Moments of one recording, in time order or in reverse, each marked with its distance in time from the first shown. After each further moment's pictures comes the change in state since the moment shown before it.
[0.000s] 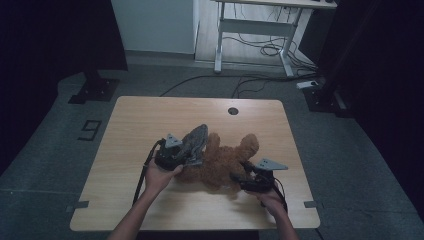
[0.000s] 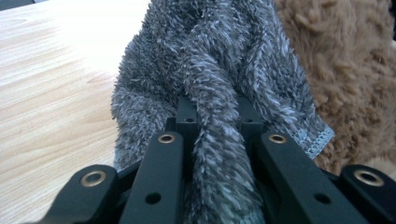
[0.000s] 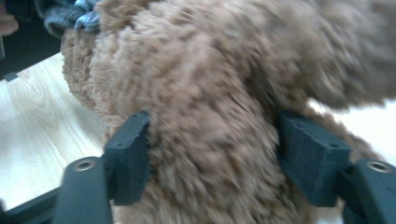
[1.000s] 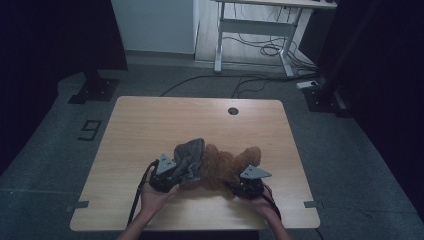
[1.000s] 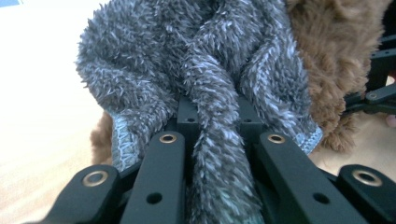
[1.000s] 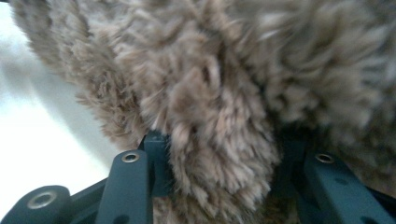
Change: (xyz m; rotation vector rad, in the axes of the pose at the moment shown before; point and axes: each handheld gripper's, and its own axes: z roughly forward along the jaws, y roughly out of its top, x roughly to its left) left arm -0.018 -0.047 -0.016 -0.107 -0.019 0.007; right arm 0.027 -0.017 0.026 0.099 -0.069 -0.183
